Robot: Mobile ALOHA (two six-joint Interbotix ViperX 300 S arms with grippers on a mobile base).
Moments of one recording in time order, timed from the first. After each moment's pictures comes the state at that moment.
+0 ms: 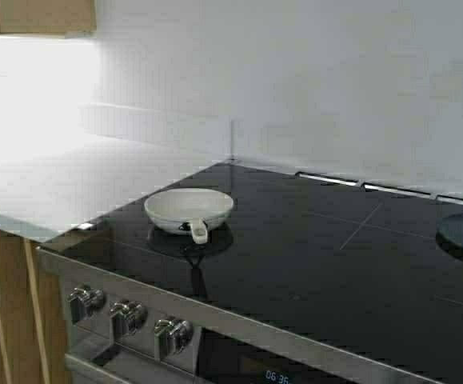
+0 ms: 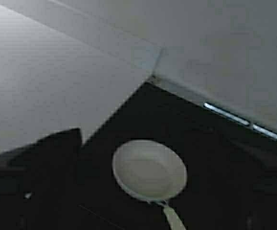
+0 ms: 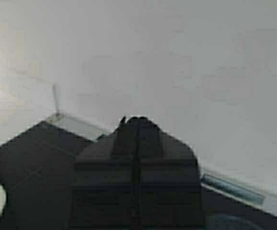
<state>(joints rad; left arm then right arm) -0.19 -0.85 1.18 0.01 -0.17 -0.28 0.01 -0.96 1.19 -0.01 -0.26 0.00</state>
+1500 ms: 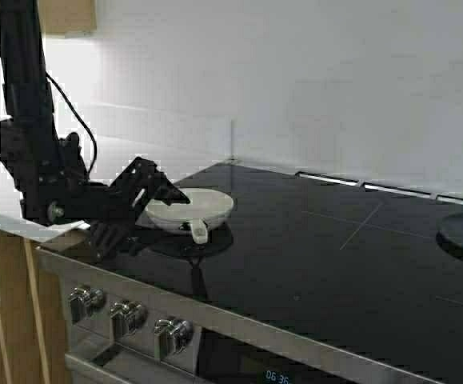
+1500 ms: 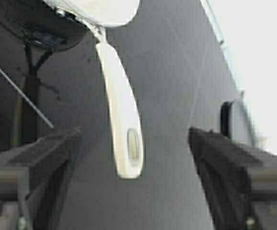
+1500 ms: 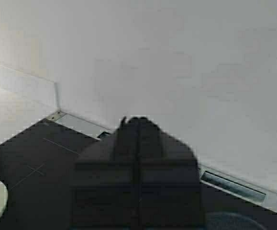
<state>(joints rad) -0.32 0.77 0.77 0.28 -1.24 -1.08 0.01 -0.96 1.19 -0.01 -0.25 0.01</state>
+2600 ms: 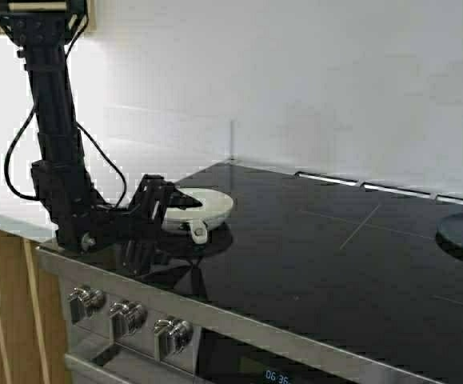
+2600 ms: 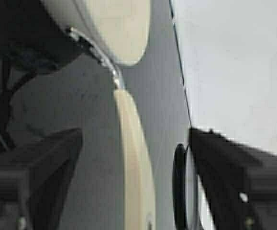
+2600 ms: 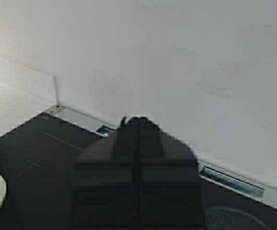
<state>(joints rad) -0.32 0.98 0.47 0.28 -1.27 -1.36 0.01 -0.94 1.19 -0.02 -0.24 0.01</state>
